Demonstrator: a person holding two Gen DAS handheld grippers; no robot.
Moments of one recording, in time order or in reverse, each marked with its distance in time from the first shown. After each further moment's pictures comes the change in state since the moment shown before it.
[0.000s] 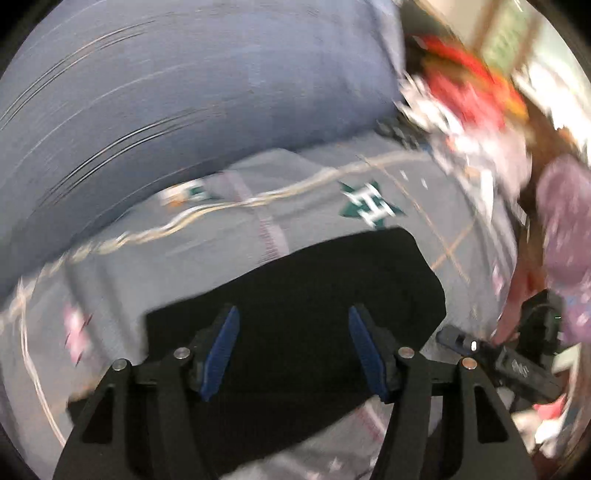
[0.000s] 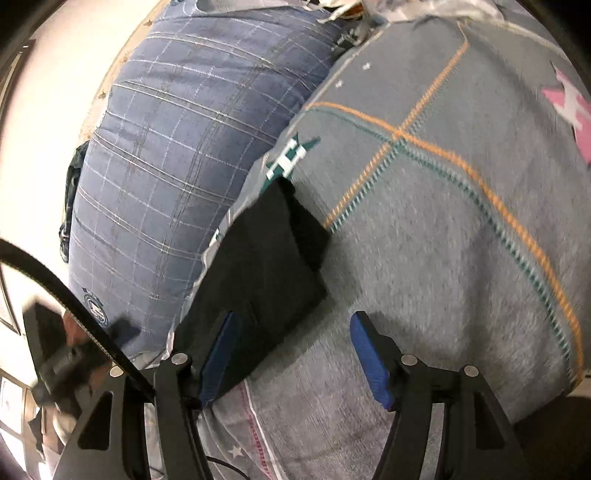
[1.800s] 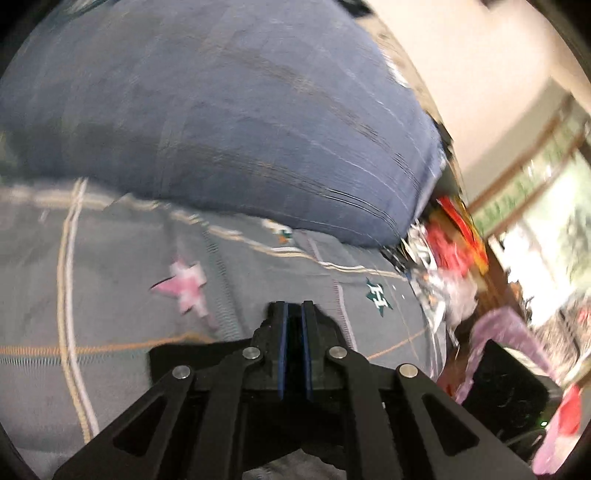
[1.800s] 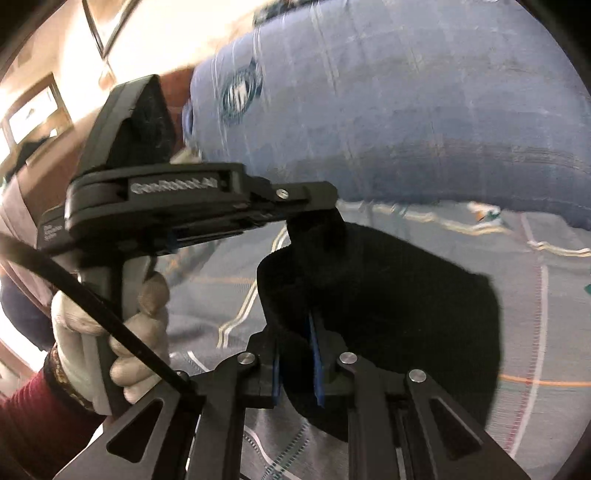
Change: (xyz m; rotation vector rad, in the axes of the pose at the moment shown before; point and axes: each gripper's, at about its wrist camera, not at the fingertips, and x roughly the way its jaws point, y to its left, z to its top) left arm -0.099 0.226 -0.137 -0.531 -0.373 -0.287; right arm 0.116 0.295 -0.172 -0.946 0.327 0.159
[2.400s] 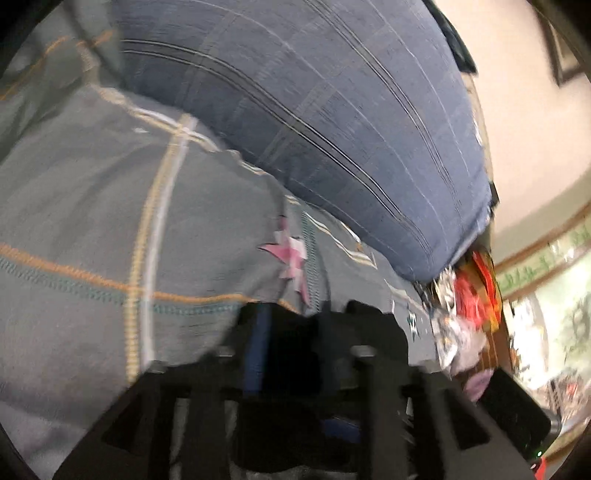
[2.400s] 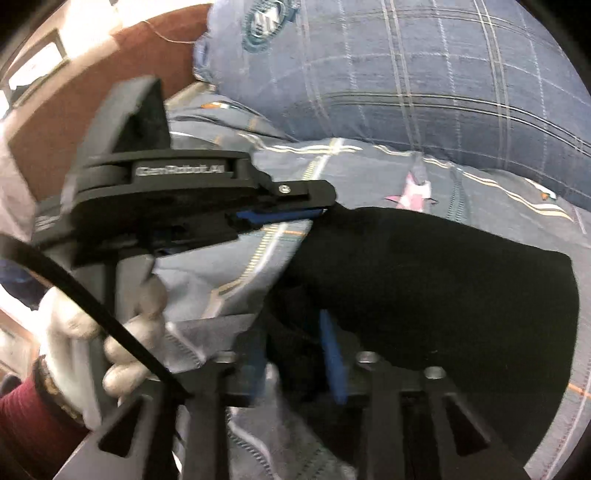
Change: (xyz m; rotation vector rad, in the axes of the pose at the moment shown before) left arm -0.022 0.099 -0.037 -0.277 -0.070 0.060; right arm 0.081 0.025 -0.012 -0.088 0.151 0.039
